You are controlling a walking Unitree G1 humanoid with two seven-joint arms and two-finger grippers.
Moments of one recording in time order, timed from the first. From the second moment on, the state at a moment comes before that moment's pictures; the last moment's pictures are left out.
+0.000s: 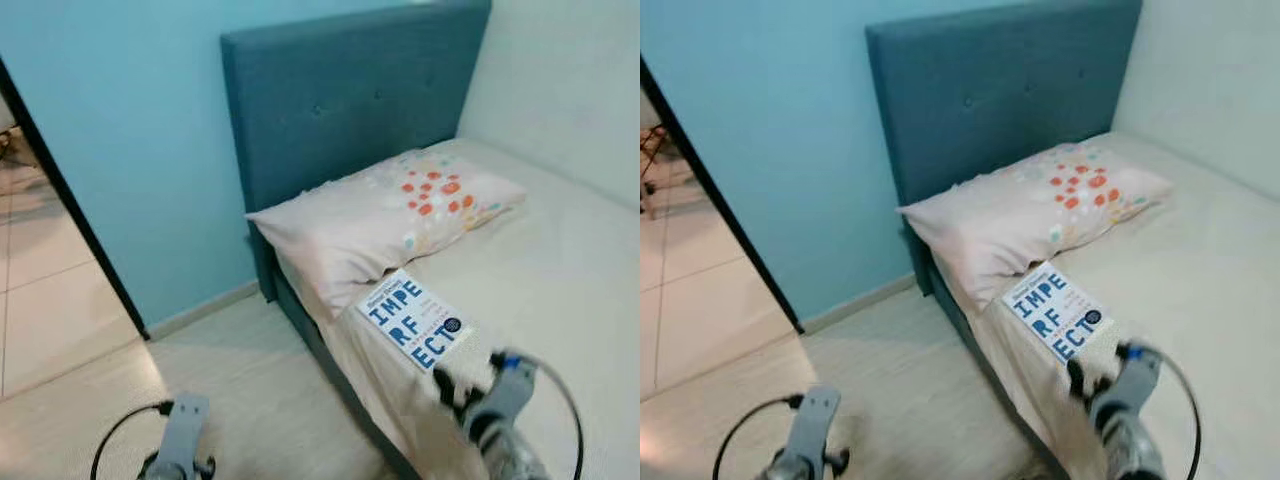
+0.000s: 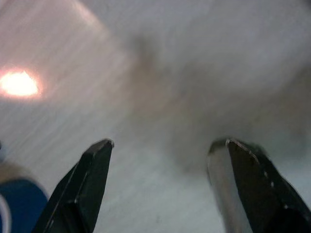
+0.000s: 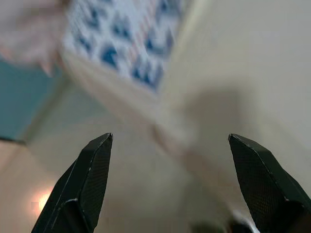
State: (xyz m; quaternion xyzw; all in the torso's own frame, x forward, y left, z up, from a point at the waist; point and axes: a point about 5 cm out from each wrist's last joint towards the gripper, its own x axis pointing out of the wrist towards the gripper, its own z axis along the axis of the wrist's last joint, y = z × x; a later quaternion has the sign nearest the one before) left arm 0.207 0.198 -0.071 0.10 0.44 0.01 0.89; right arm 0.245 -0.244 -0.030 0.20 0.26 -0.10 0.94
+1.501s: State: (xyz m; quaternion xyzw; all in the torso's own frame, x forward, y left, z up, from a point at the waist) left arm 0.153 0.212 -0.095 0.13 0.53 -0.01 0.83; right arm 0.144 -0.233 -0.094 0.10 0.50 -0.17 0.84
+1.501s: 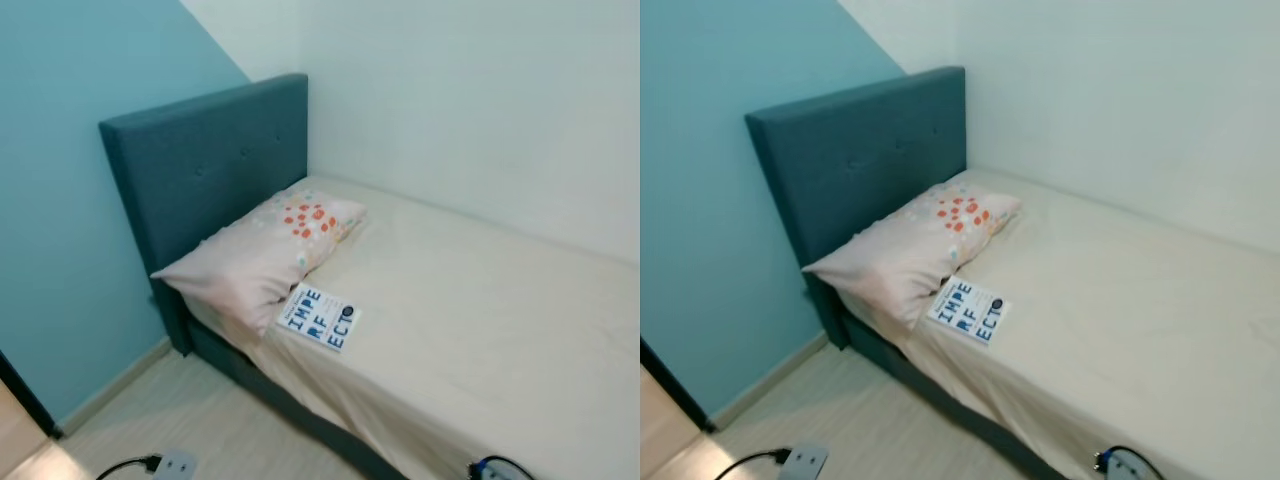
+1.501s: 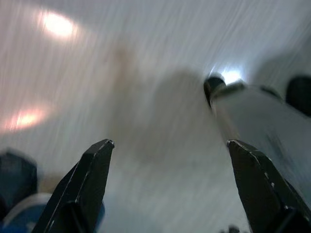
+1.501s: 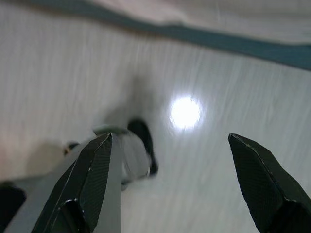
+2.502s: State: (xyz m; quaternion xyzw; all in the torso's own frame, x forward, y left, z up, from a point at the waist) left arm 0.162 0.208 -0.092 0.15 0.52 -0.04 0.84; right arm 0.128 -0.241 -0.097 0.08 0.52 -0.20 0.83
